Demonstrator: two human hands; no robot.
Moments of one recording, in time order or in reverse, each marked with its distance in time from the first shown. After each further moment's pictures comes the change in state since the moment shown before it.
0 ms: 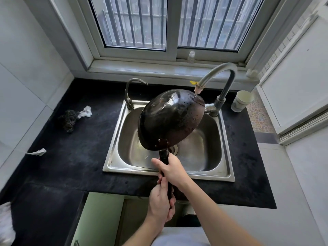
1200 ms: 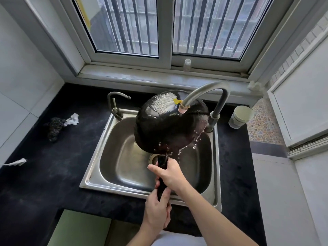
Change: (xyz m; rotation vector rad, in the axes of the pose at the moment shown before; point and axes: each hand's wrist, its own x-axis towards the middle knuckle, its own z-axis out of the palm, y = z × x) left_hand 0.061 0.021 0.081 0.110 0.112 0.123; right_hand 0.062 -0.005 -0.090 0.053 -0.091 -0.016
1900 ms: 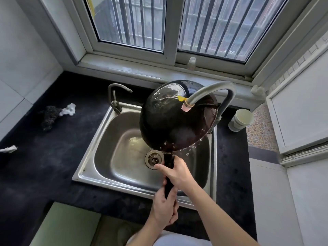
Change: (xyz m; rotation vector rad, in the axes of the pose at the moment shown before) left_hand 0.011 -0.012 0.026 -0.103 -0.167 0.007; right_hand -0.008 -0.006 -0.031 -0.259 0.016 -0.047
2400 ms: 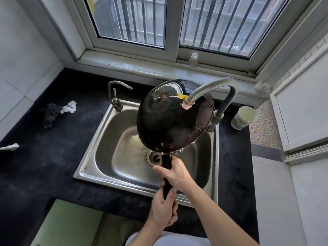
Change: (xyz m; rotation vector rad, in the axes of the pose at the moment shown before) left_hand -0.003 -0.009 -0.003 -0.037 0.046 -0.062; right_hand 0.003 0.008 0.006 -0.013 -0.061 0.004
